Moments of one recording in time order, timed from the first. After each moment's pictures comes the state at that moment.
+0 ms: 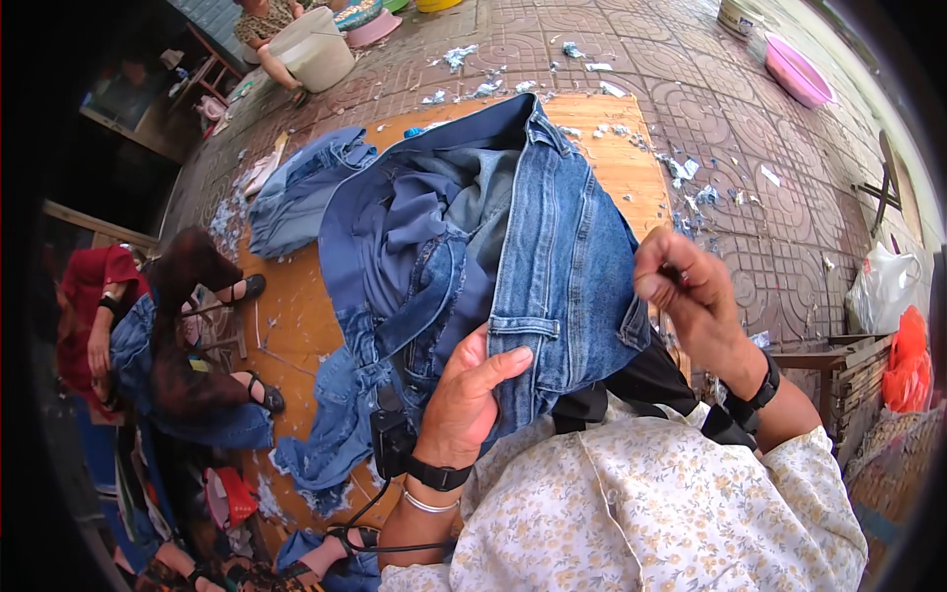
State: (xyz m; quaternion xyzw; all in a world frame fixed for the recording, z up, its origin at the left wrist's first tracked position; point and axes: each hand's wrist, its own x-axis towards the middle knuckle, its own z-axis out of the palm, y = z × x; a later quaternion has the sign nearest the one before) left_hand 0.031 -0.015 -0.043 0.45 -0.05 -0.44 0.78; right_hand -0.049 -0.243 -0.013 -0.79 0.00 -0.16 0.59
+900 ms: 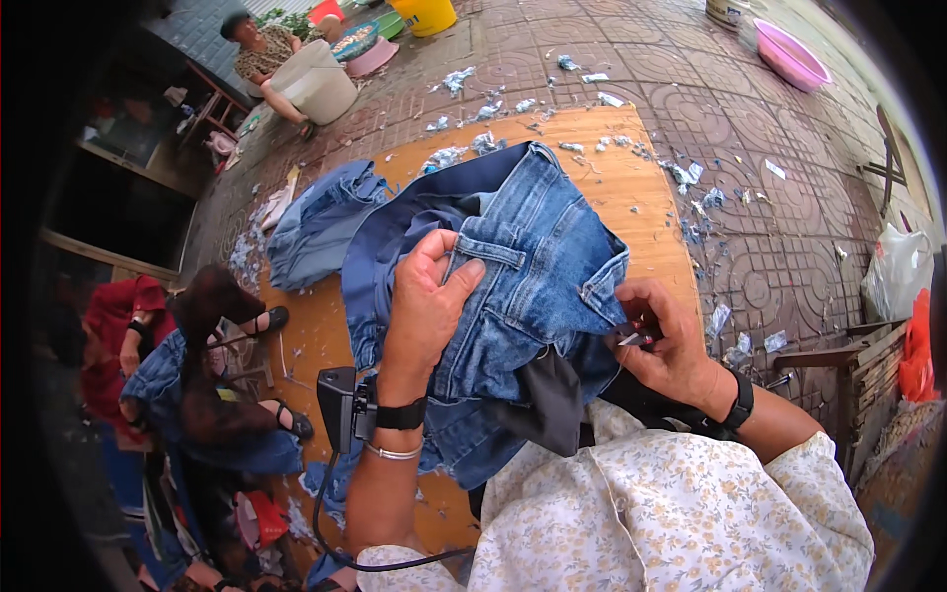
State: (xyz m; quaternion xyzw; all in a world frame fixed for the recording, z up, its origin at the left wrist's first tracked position) left_hand 0.130 -0.047 -0.008 0.66 -0.25 -0.26 0.66; right_hand -0.059 -0.228 -0.052 -0.82 0.04 -0.21 0.53
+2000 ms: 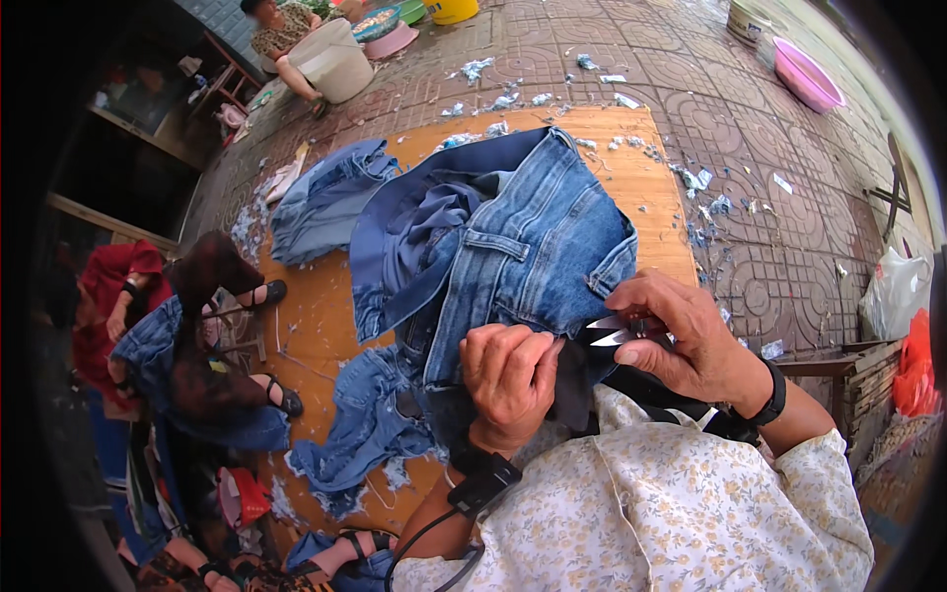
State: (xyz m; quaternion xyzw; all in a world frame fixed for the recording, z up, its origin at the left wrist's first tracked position) left_hand 0.022 -0.035 -0.048 0.76 -0.43 0.28 0.41; right_hand -0.055 -0.230 0.004 -0.86 -0.13 -0.14 0.46
